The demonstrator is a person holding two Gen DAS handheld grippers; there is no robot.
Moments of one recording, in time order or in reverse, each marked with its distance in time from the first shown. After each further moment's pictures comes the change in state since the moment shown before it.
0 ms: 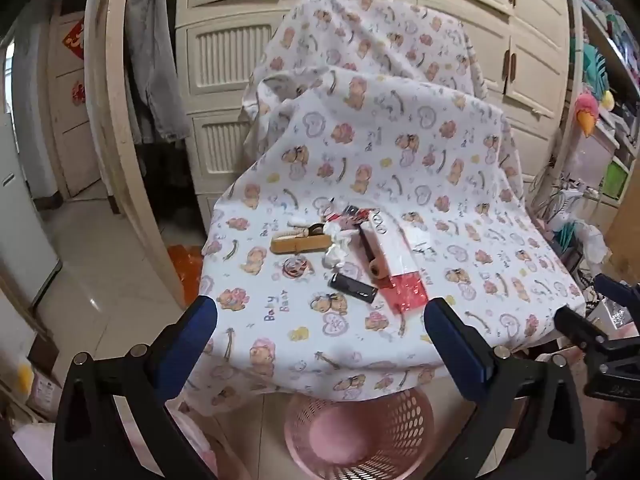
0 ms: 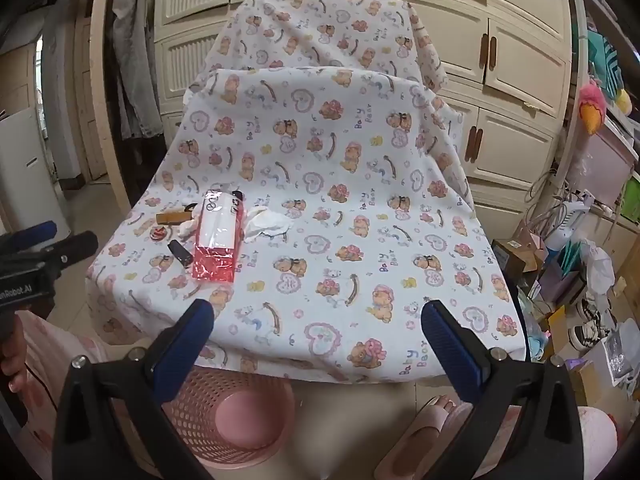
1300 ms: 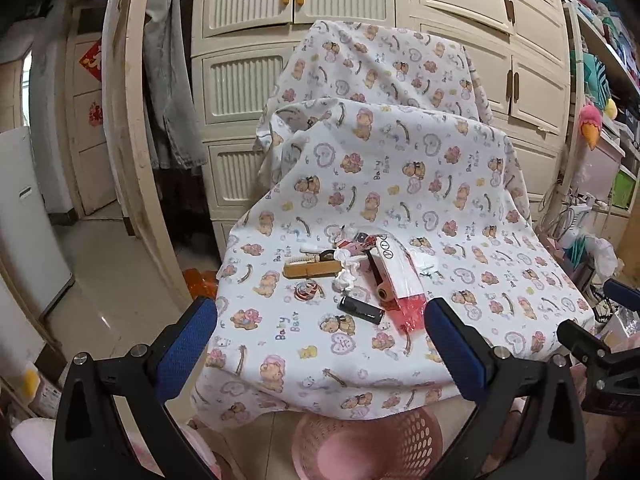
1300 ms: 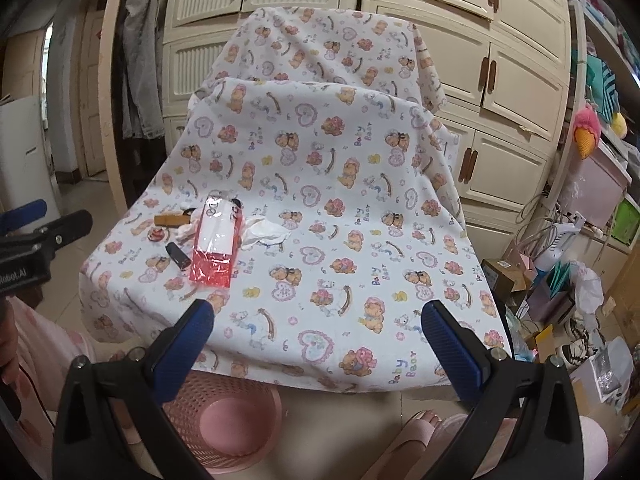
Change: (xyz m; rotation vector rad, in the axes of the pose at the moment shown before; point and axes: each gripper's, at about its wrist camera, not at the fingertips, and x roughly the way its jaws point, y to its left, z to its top) left arm -0.026 -0.016 -0.005 0.048 -0.211 0.124; right arm -0.008 0.010 -0.004 -0.070 -0.071 -0.049
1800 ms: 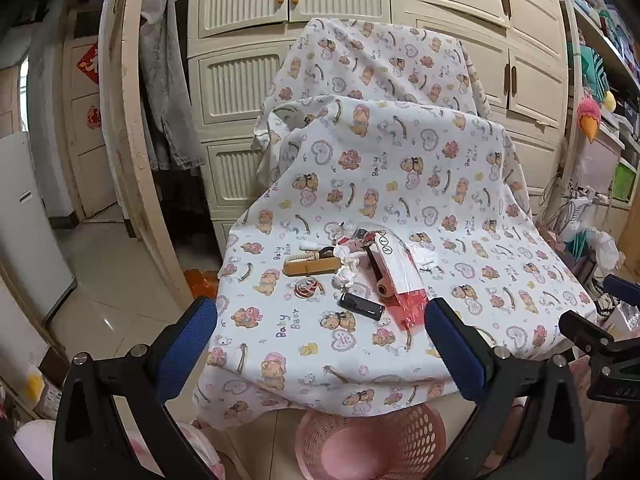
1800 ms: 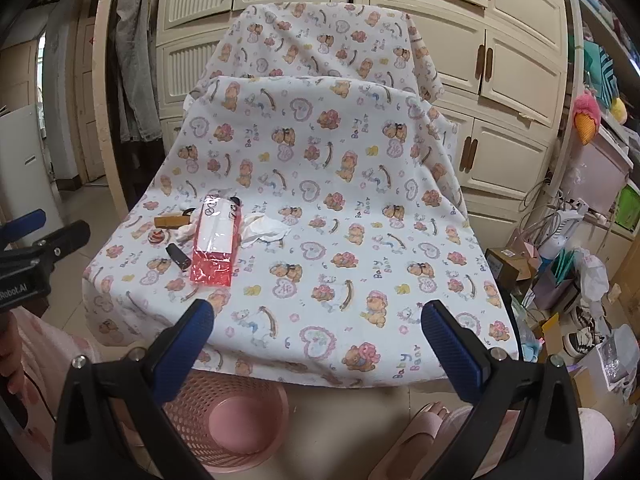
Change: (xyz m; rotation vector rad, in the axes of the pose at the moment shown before) left arm 0.000 -0.002 -0.002 0.019 0.006 0.002; right arm 0.002 -0.005 0.000 0.041 0.020 0.015
